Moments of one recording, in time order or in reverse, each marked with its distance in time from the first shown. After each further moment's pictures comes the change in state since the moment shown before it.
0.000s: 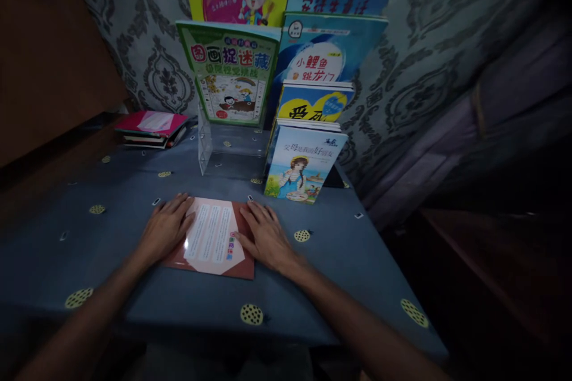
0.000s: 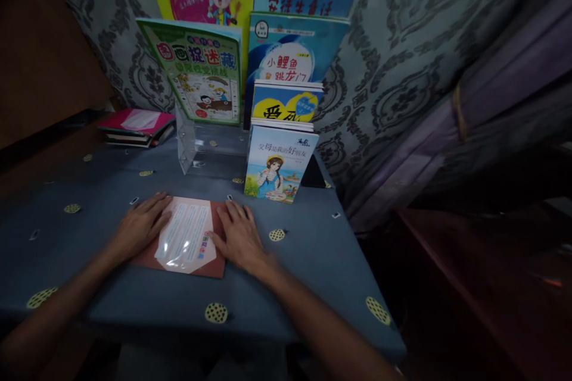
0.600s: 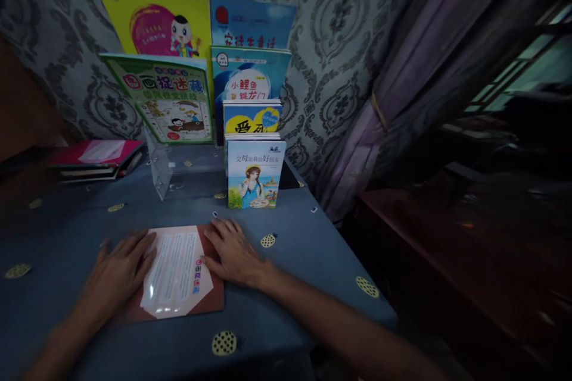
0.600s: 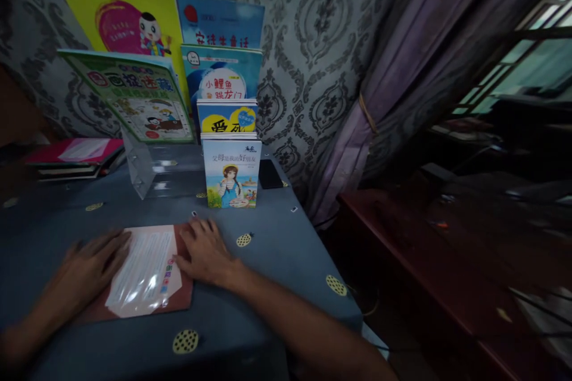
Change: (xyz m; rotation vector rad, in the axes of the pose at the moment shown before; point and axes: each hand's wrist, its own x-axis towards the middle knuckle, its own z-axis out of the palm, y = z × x) left_hand -0.007 -0.006 0.005 0.056 0.089 0.181; right_hand -0.005 -0.002 -0.010 0.029 0.045 -0.064
